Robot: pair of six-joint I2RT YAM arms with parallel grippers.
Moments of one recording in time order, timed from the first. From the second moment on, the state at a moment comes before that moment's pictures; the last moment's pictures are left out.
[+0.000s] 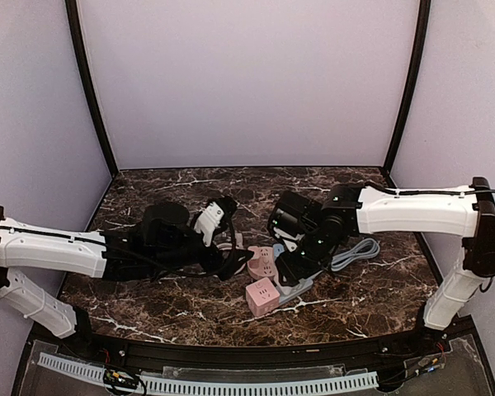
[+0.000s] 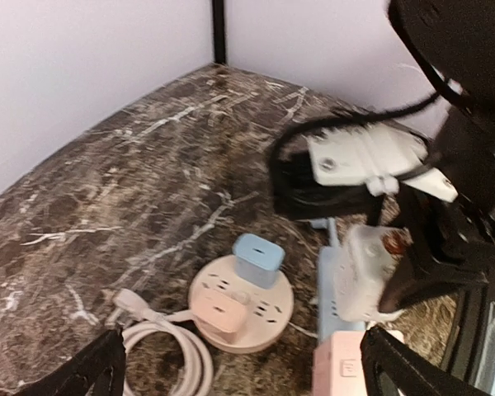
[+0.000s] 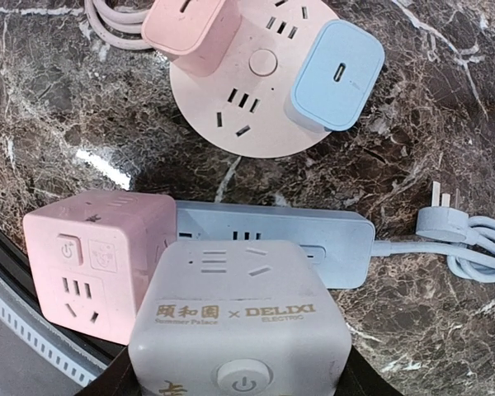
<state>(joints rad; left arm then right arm) -1.09 1.35 0.78 0.16 -0.13 -0.08 1.08 1.65 1.30 -0.97 0.04 0.51</state>
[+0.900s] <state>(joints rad) -0.83 1.13 0.50 0.29 -0.30 -0.08 1.08 1.72 1.35 -0.98 0.03 0.55</state>
